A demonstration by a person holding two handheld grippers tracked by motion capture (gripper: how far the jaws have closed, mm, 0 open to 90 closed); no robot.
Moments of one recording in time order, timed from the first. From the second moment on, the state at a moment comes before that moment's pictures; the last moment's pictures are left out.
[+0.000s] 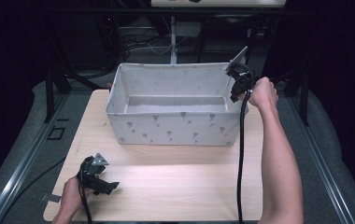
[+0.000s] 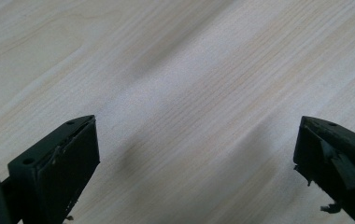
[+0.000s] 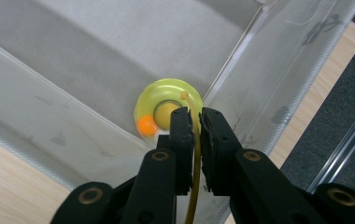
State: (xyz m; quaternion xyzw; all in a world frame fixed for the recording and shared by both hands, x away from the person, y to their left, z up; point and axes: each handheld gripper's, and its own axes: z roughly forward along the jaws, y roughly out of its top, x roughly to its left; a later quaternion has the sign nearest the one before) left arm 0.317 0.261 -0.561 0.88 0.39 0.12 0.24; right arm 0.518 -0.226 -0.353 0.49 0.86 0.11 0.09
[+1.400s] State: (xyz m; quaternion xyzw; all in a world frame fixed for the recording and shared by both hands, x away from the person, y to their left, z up) left arm 0.317 0.260 -0.562 0.88 0.39 0.13 0.24; right arm 0.410 -0.177 -0.277 0.38 0.90 0.20 0.10
